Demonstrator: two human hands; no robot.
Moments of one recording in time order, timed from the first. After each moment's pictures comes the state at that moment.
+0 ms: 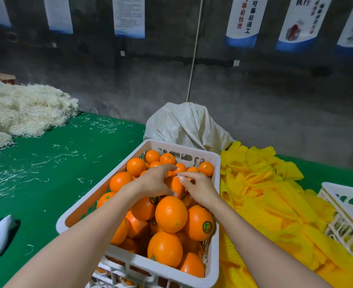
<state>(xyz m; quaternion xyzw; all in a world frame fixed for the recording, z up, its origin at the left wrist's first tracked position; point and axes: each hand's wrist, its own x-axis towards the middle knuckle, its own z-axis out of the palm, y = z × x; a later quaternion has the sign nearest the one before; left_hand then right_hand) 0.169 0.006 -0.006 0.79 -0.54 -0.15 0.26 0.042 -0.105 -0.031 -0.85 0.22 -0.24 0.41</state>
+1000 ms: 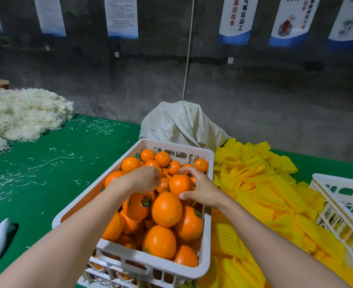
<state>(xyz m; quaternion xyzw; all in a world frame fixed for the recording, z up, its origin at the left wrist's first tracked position) 0.164 0.011 0.008 0.84 -0.52 -0.12 0.09 0.011 -0.114 -0.026 -0.88 0.20 -0.14 0.41</state>
